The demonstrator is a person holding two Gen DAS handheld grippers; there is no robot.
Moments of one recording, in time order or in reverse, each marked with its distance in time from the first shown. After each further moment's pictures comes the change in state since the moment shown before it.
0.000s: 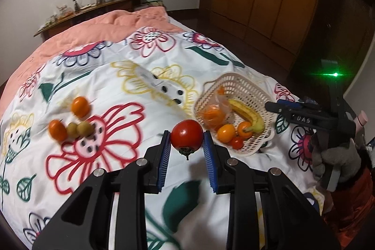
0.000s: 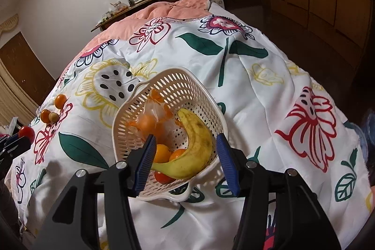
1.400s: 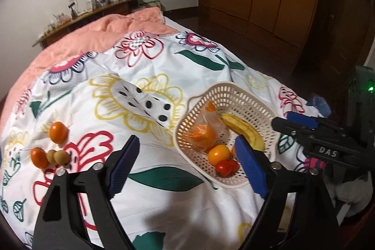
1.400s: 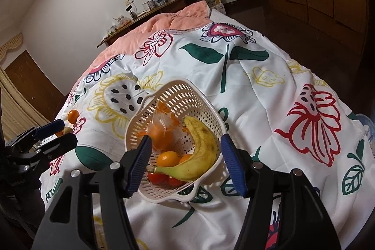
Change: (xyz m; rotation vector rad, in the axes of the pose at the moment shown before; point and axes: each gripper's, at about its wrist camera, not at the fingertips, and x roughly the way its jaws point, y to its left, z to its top) left arm 0.046 -0.043 0.034 0.051 0.000 0.070; right arm -0.015 -0.009 -0.001 0.072 -0.062 0.072
